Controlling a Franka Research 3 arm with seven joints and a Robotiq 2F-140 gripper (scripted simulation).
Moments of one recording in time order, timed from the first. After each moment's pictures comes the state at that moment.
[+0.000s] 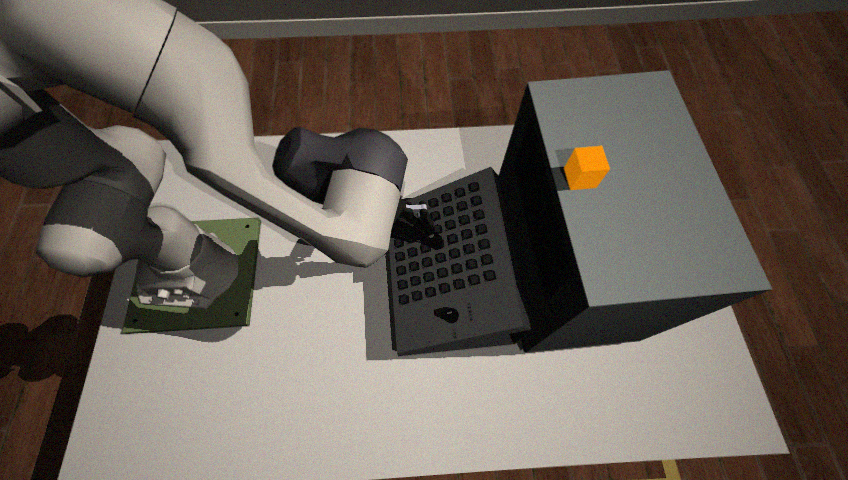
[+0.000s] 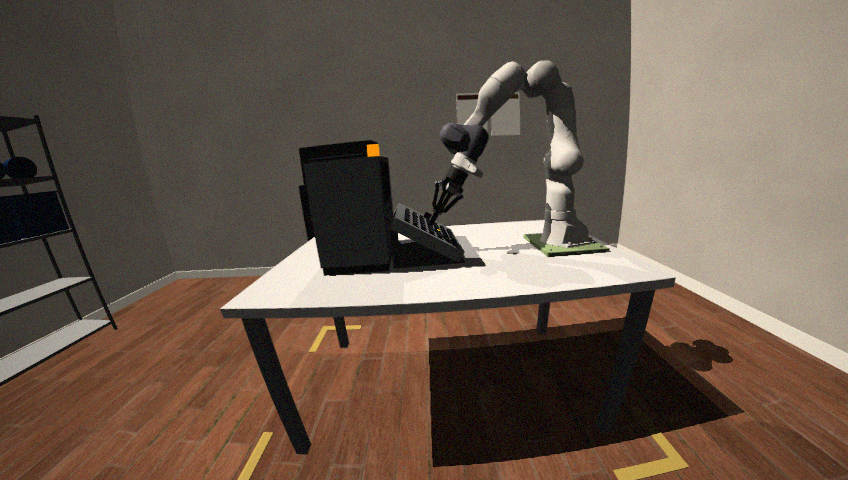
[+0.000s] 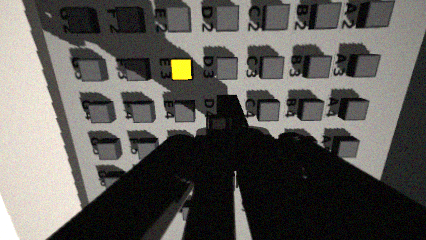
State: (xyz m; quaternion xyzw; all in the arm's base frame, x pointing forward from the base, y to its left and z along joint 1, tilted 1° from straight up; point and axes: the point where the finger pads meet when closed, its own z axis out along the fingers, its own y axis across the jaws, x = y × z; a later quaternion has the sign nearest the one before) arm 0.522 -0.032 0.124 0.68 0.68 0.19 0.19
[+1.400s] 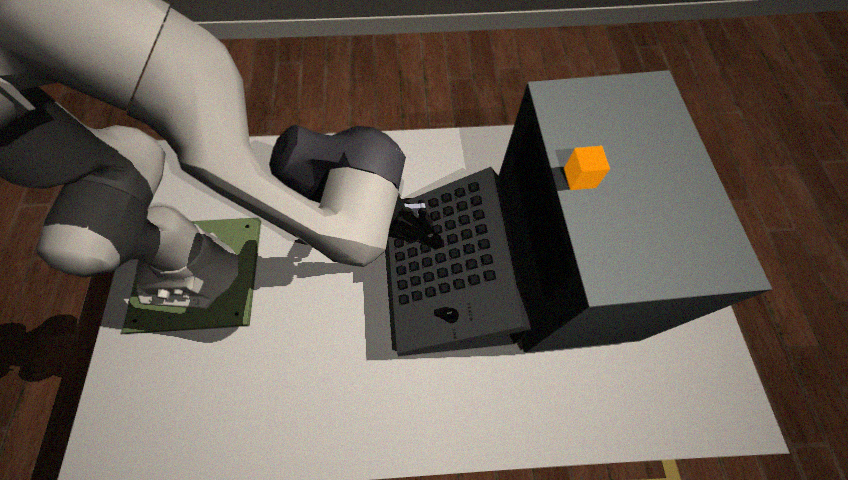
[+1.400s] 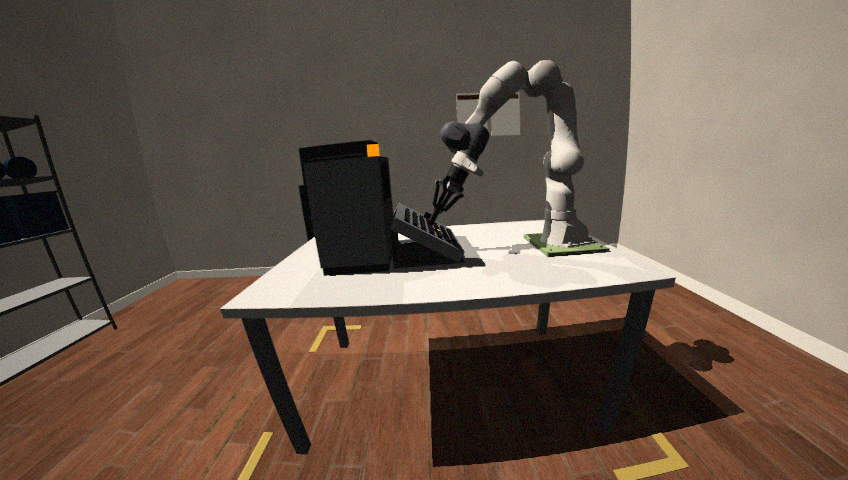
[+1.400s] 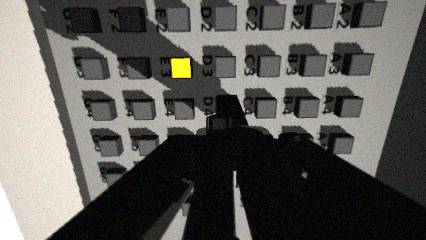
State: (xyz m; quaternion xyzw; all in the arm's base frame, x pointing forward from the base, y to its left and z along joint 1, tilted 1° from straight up) arm 0.520 -0.032 0.129 0.68 0.68 0.19 0.19
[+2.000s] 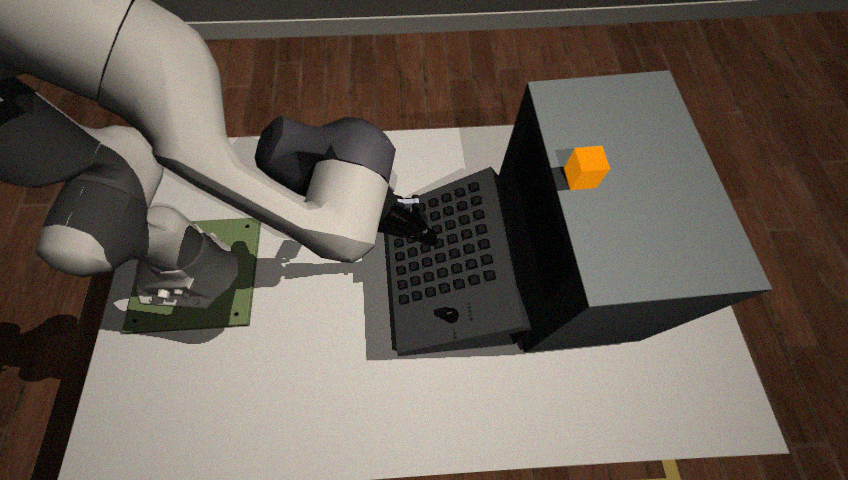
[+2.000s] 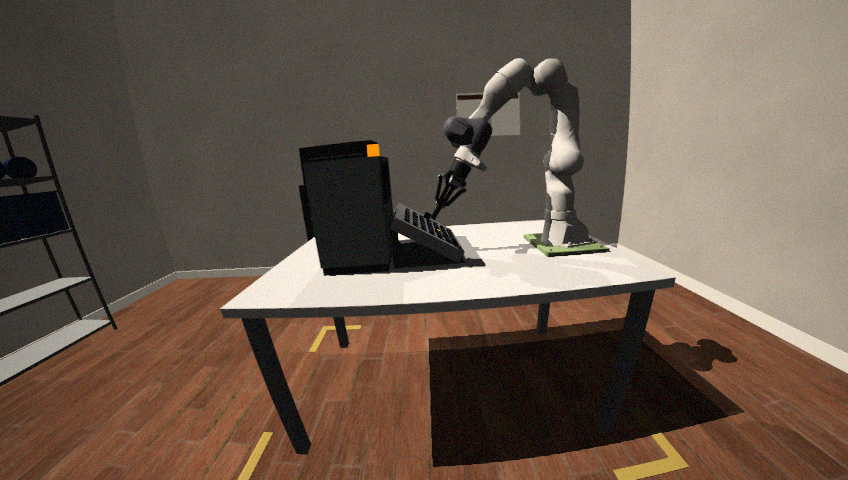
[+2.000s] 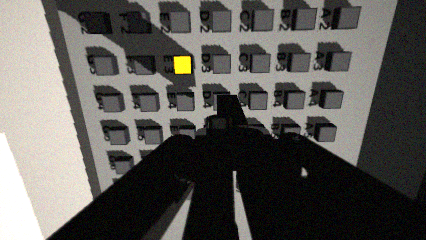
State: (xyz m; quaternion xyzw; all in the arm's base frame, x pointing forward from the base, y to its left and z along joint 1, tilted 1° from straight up) arm 0.510 -0.032 0.149 0.68 0.68 0.19 0.19
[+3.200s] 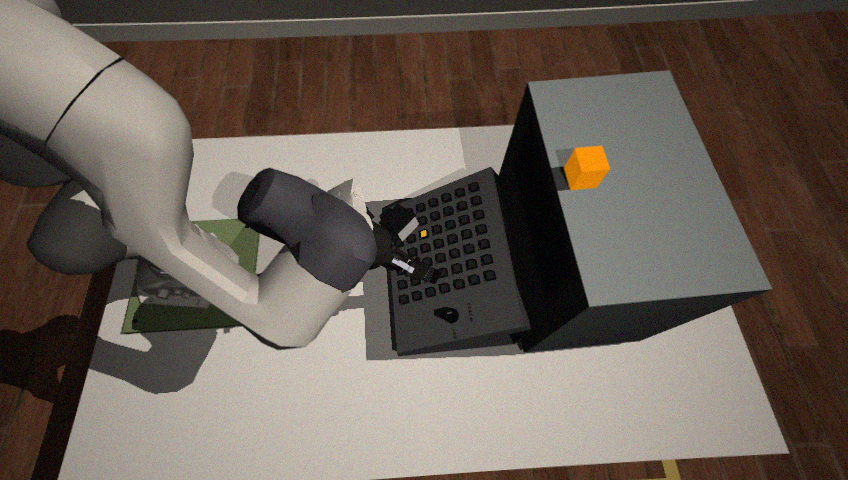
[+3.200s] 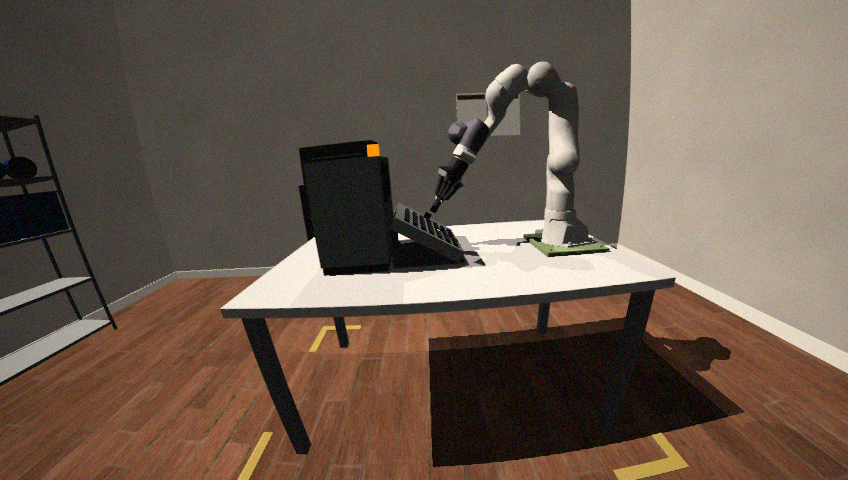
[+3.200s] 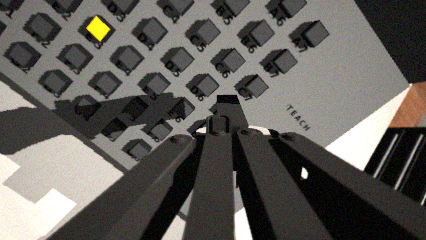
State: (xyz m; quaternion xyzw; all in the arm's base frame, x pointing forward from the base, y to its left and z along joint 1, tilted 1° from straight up) arm 0.502 -0.120 0.161 0.88 0.38 0.25 0.11
